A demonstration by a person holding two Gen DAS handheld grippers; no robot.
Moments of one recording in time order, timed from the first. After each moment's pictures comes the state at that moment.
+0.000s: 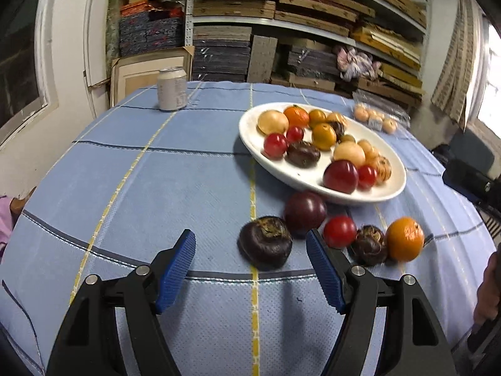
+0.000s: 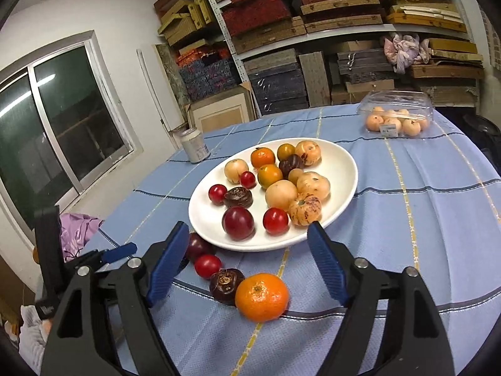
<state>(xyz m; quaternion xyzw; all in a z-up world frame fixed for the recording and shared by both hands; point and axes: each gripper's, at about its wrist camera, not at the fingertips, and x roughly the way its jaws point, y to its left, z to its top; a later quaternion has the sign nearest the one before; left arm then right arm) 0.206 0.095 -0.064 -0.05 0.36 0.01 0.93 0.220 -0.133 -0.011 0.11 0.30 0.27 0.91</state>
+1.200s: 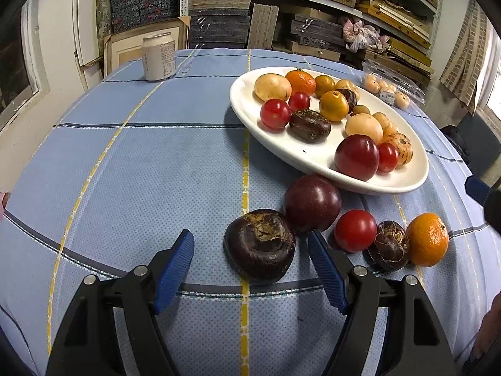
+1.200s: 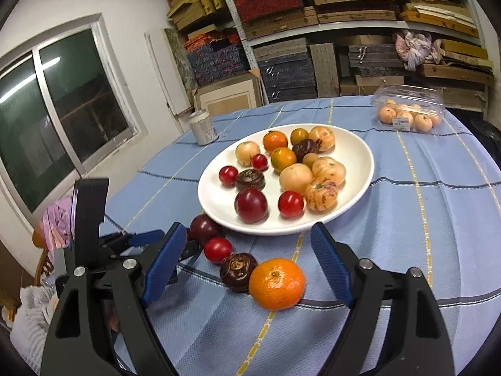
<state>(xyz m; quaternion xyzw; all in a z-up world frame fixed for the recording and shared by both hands) 0.243 0.088 -0.085 -0.04 0.43 0.01 0.90 0.212 -0.105 -0.019 0.07 0.32 0.29 0.90</state>
